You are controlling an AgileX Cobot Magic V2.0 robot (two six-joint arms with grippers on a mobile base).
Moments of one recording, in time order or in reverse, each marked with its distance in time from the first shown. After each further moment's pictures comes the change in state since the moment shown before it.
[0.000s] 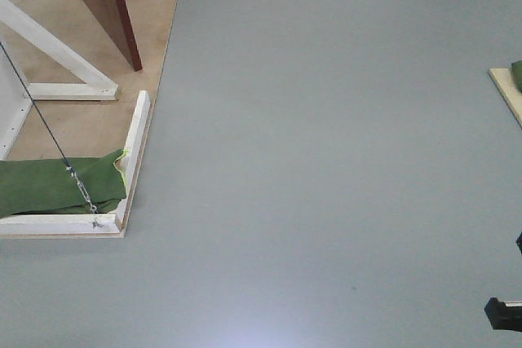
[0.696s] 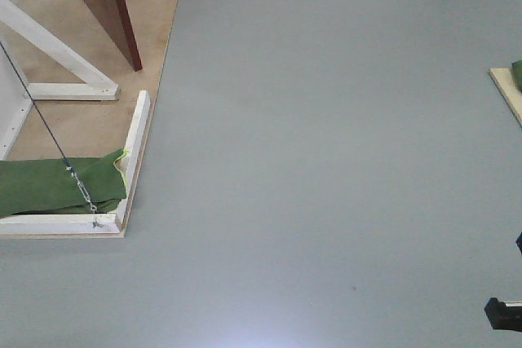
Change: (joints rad) left arm 0.000 0.000 0.000 0.000 0.000 0.000; right arm 0.000 0.000 0.000 0.000 0.000 0.000
